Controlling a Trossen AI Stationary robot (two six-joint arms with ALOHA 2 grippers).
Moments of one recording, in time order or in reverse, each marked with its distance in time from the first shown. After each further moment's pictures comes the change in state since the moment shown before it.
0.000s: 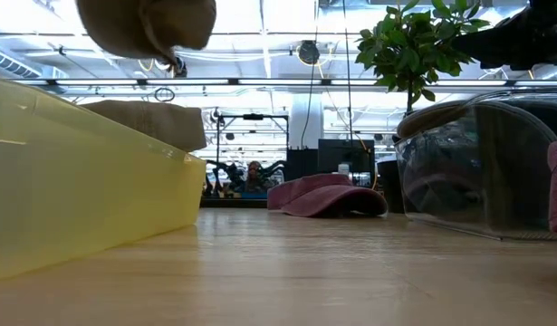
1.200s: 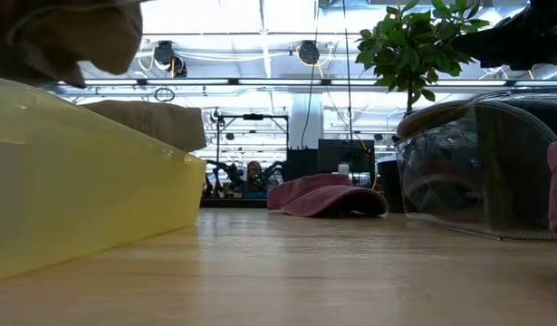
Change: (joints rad) left arm -0.586 -0.010 -0.399 0.054 -0.240 -0.945; right arm 0.000 0.000 0.000 0.001 0.000 -0.016
